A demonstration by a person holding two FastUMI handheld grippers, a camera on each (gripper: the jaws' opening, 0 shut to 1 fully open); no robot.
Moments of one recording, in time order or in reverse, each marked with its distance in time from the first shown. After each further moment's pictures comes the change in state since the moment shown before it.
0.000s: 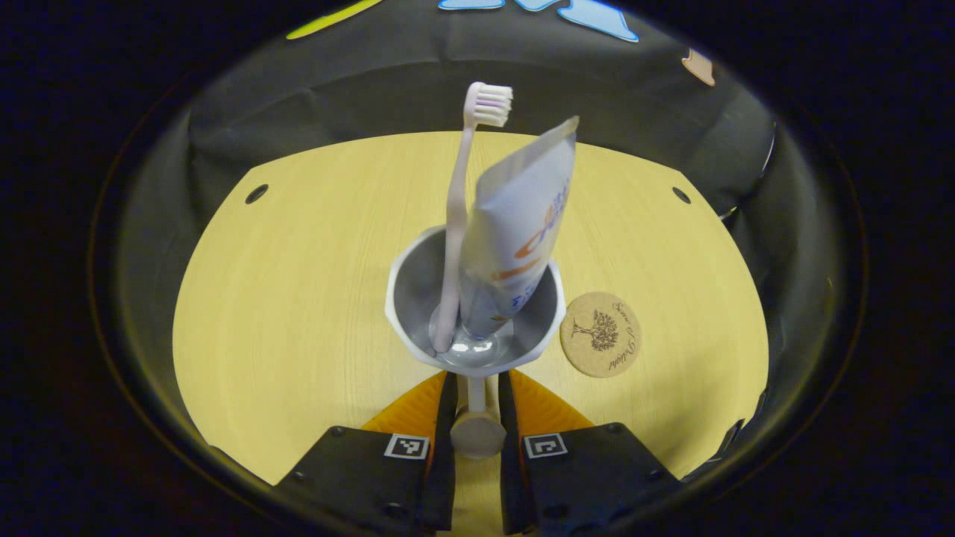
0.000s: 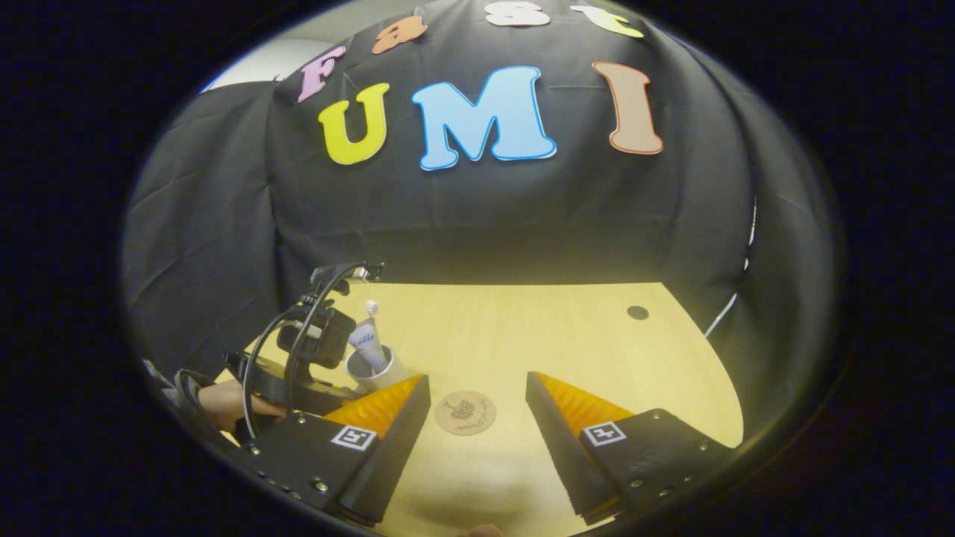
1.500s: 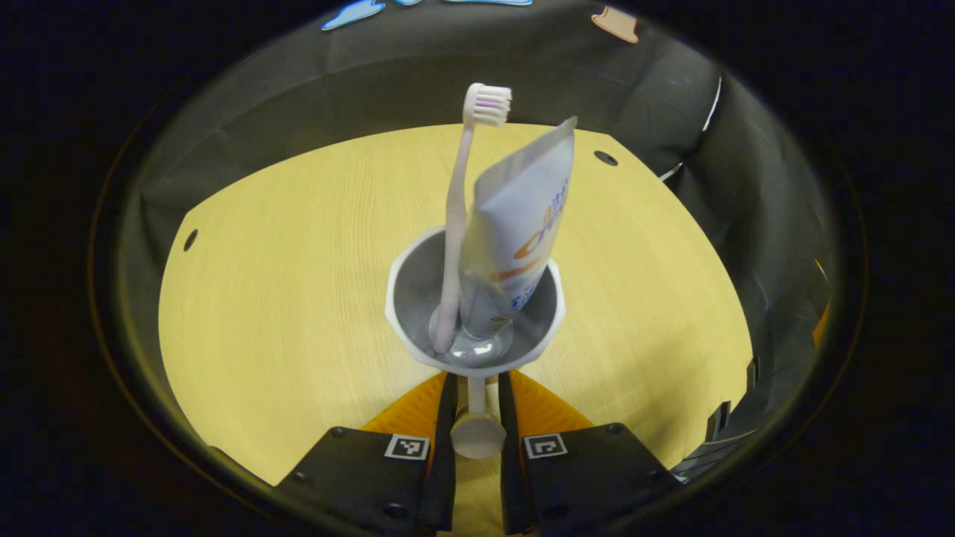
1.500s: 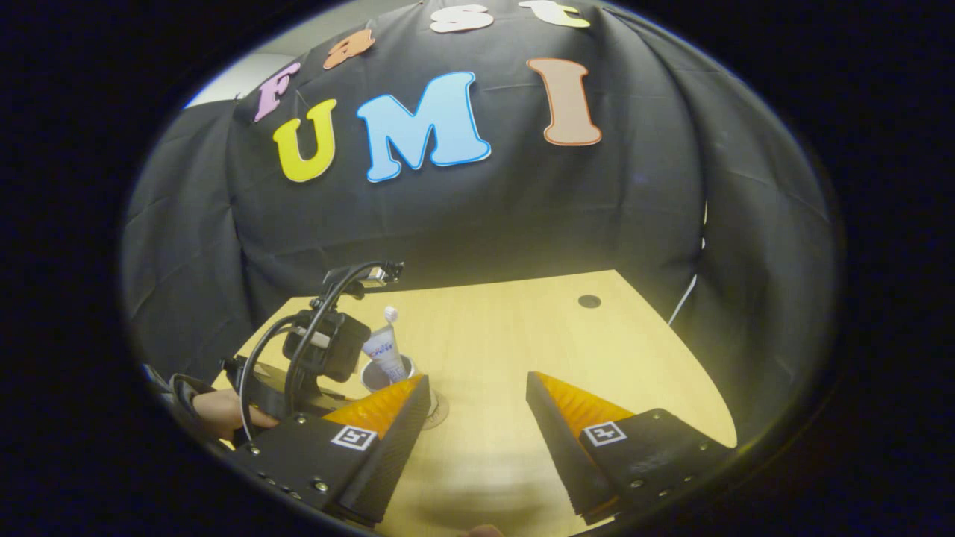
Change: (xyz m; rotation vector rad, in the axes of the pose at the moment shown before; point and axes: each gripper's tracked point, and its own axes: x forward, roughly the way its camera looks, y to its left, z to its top) left arm -0.095 -0.073 0.002 0.159 0.074 -0.130; right arm -0.026 -0.064 -0.010 0.104 -0.015 -0.114
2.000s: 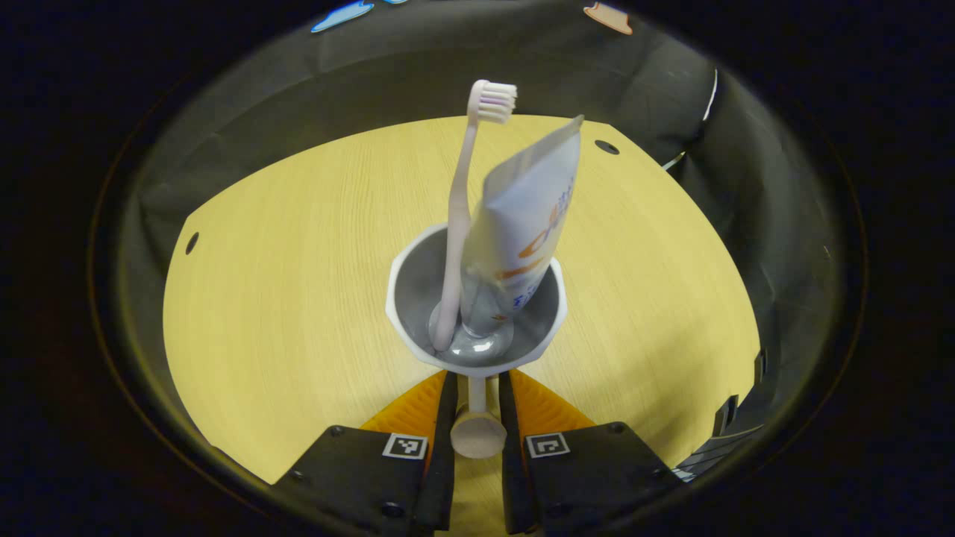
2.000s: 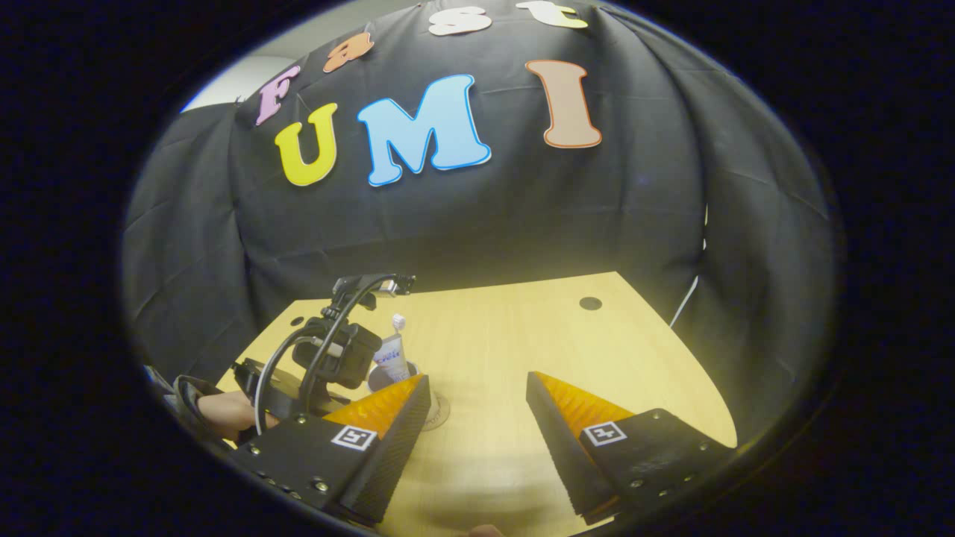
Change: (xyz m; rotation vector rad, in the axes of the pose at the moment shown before) left arm -0.003 -0.004 -0.008 0.043 0.032 0.030; right arm -0.004 -0.004 0.004 0.000 -0.013 0.012
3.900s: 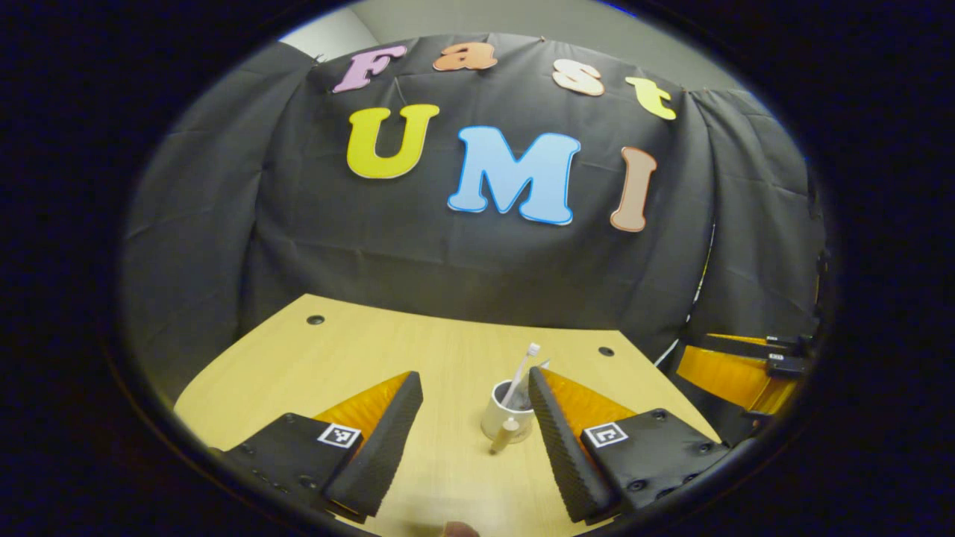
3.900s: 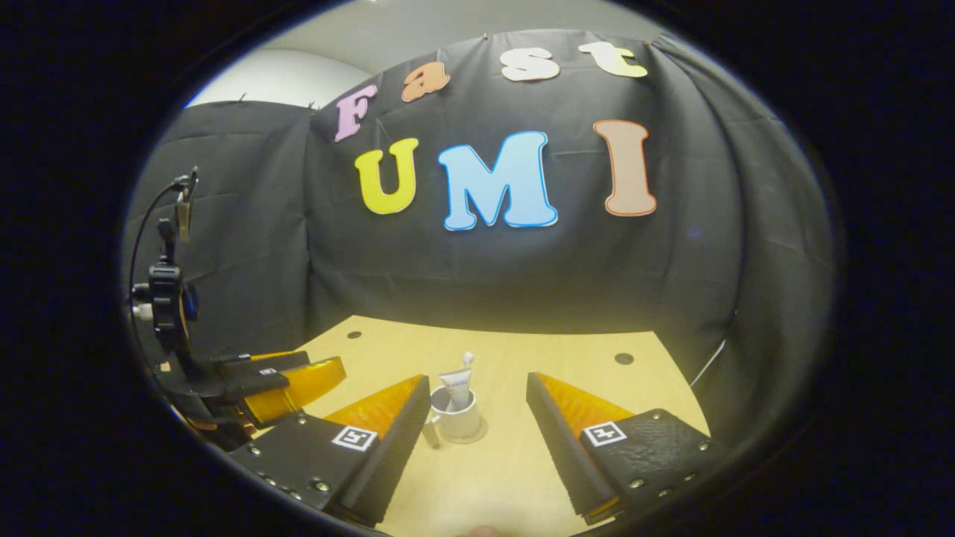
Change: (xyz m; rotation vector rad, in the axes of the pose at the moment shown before) left arm -0.359 0.072 -0.011 -0.211 -0.914 0.130; right arm -0.068 0.048 0.049 -0.159 -0.193 0.188
